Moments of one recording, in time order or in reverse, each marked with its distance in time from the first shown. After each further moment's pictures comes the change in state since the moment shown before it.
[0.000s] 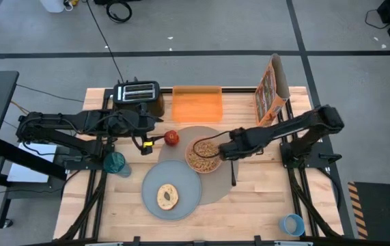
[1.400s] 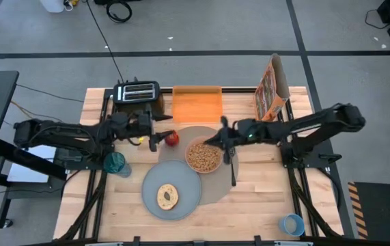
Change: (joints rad) left arm 0.167 -0.043 -0.598 1.180 0.254 -0.026; right arm -0.122 -0.282 -0.398 1.328 -0.180 -1.696
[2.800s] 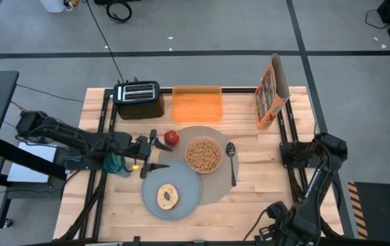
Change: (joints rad) left arm -0.325 -0.010 0.001 -0.166 0.004 0.030; right arm 0.984 0.529 0.818 -1.487 -0.294 2.383
